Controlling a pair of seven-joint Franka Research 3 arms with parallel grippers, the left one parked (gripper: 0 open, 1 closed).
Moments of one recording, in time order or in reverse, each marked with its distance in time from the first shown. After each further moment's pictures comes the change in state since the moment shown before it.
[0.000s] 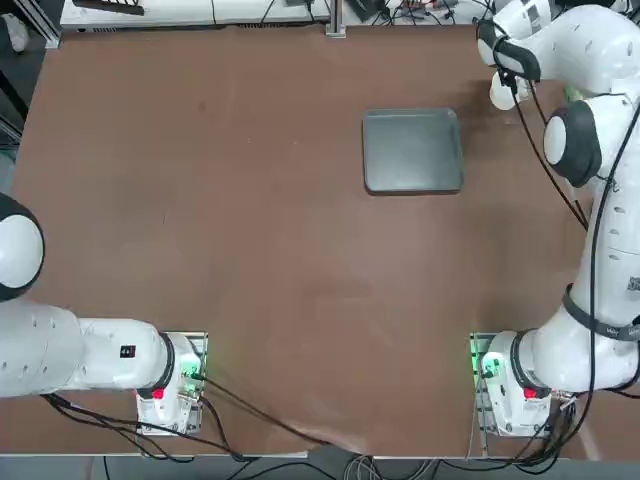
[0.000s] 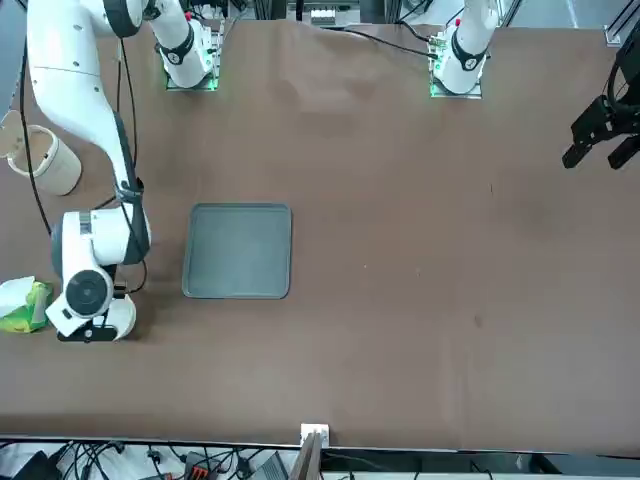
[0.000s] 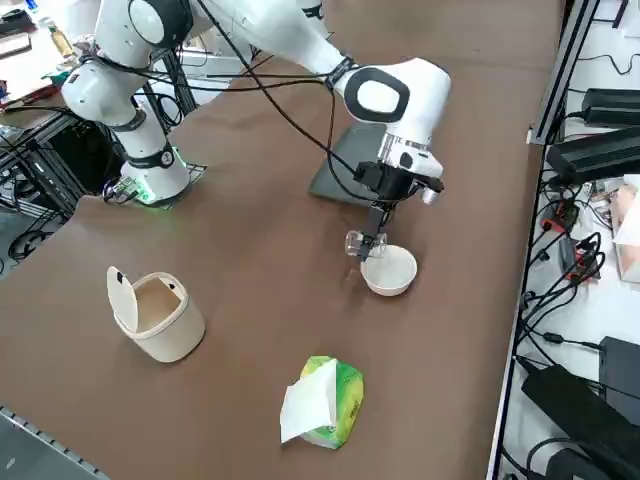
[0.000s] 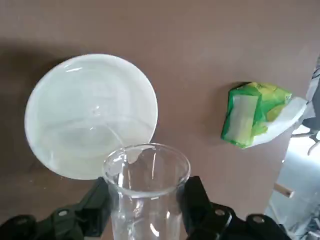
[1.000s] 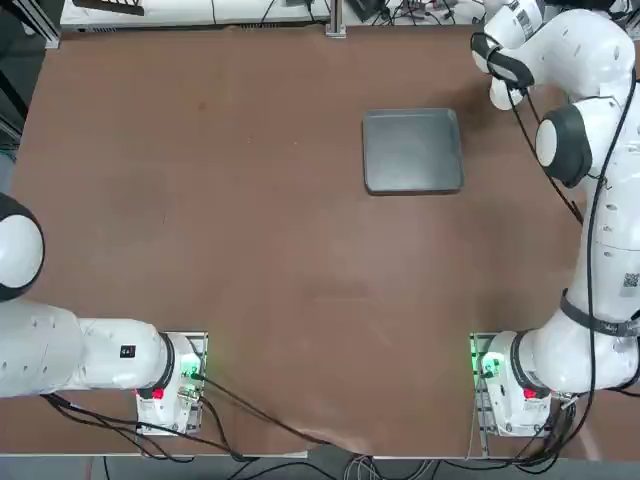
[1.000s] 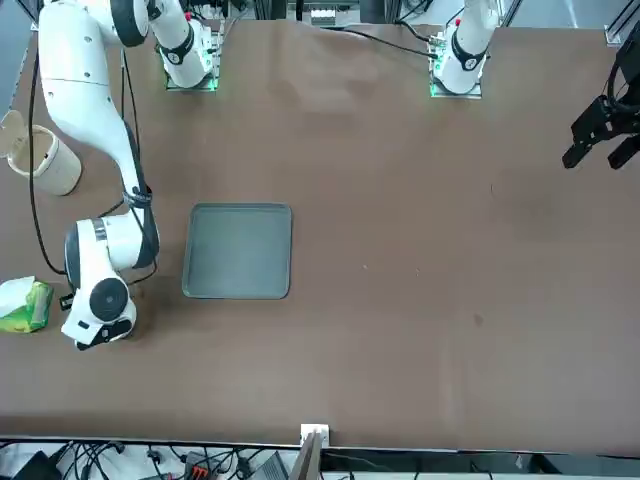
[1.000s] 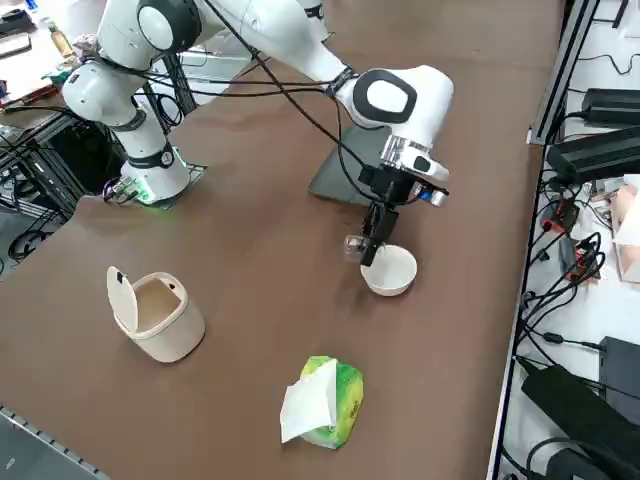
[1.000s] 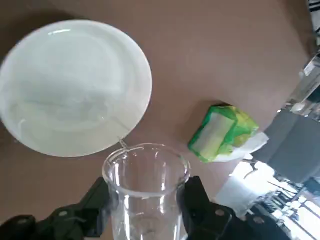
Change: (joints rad) arm 0.013 0.039 0.001 0.037 -0.149 -0.061 -0.284
